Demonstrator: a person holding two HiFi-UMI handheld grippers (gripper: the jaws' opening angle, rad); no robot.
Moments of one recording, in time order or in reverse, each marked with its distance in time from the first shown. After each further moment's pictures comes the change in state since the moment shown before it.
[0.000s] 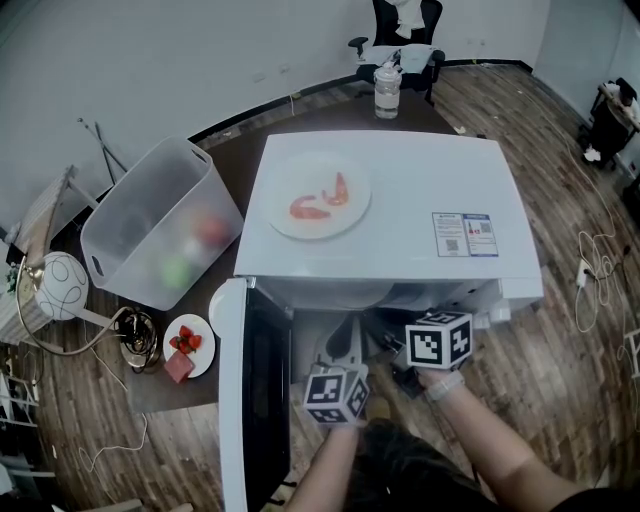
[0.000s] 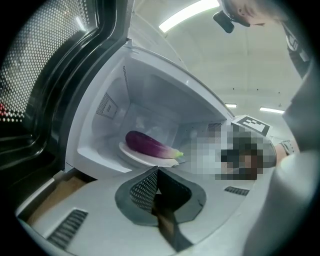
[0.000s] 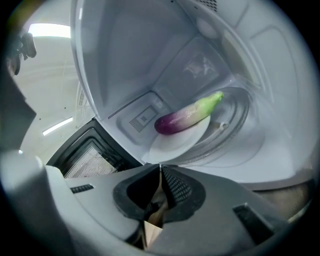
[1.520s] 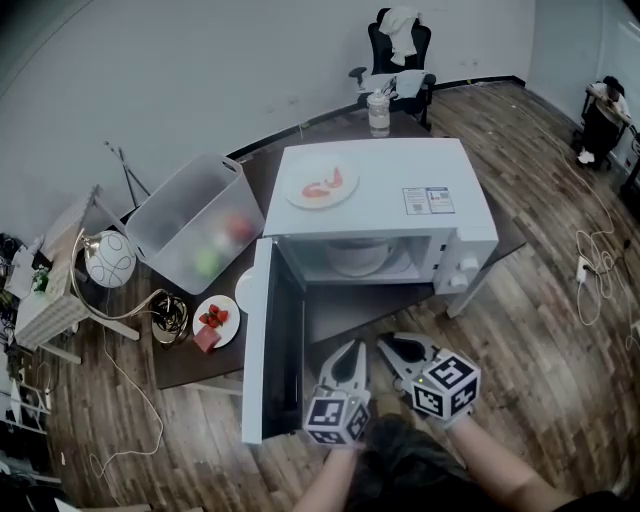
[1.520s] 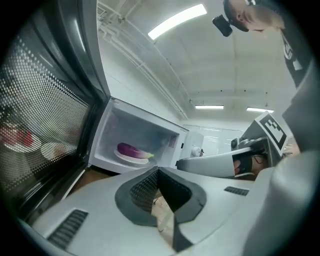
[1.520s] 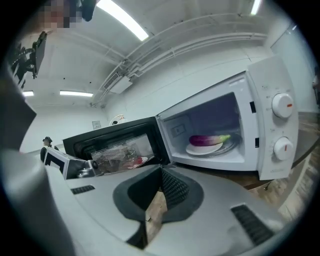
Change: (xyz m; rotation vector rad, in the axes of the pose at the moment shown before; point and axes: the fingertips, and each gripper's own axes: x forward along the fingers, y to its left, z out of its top) left arm -0.147 -0.074 0.008 0.058 -0.018 -0.079; right arm -0.117 0.119 -0.068 -0.426 -0.187 -0.075
